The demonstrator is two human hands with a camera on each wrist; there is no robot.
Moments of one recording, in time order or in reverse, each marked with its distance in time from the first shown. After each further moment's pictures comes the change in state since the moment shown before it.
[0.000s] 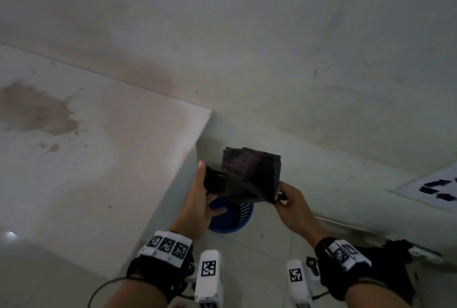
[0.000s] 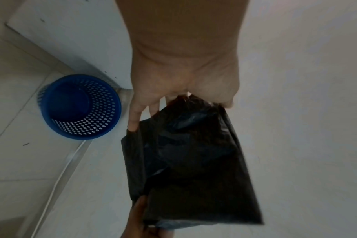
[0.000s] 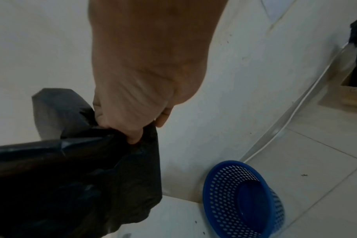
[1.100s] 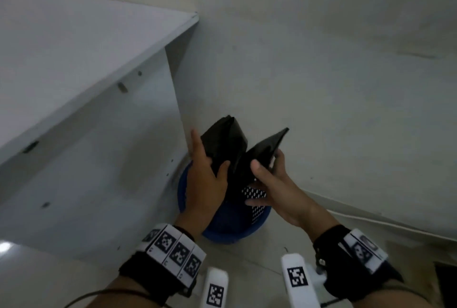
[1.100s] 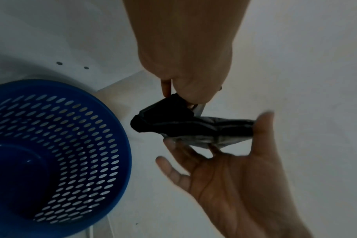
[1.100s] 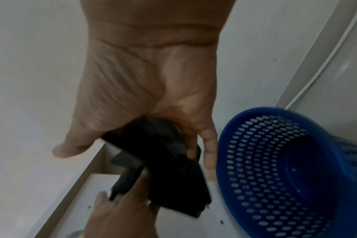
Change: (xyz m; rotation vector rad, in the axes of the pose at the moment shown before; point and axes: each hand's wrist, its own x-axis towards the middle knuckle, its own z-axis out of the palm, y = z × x) left_hand 0.261 -0.215 -0.072 0.703 0.220 0.951; right_hand 0.071 0.256 0.184 0.798 -0.227 0.351
